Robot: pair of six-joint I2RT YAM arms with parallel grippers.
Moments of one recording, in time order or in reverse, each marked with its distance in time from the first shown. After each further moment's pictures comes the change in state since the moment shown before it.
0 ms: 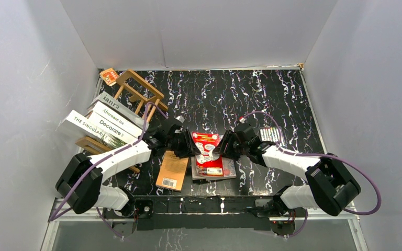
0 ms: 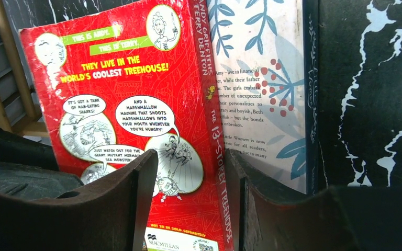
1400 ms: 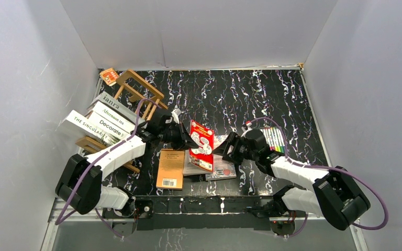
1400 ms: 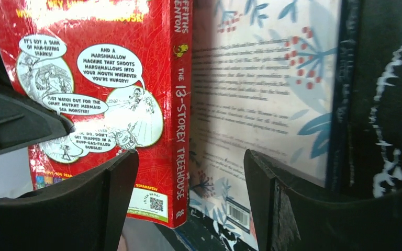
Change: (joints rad) left arm 0.153 -0.002 0.008 0.067 0.268 0.040; right arm -0.064 -0.139 -0.173 0.197 -0.143 0.045
